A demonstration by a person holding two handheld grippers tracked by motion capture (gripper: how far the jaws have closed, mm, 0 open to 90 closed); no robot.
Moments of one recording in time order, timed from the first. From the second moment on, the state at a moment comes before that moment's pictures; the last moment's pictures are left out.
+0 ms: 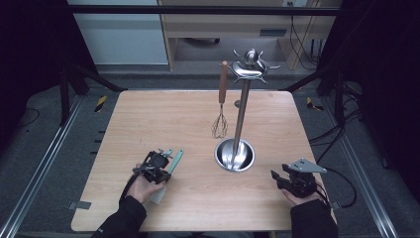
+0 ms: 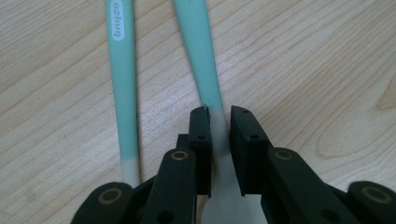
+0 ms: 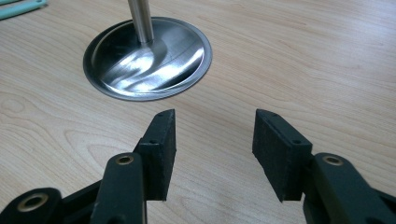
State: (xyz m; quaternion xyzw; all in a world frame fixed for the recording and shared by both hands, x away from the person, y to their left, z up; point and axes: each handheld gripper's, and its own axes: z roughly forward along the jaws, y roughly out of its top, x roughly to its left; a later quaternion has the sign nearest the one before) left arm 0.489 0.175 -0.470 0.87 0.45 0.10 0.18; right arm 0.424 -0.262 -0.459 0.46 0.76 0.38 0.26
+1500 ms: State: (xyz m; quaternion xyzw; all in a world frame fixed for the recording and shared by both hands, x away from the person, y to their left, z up) left arm 0.484 0.181 -0.474 0.87 0.43 0.11 0.21; right arm 0.425 -0.262 -0.460 0.46 0.76 0.38 0.25
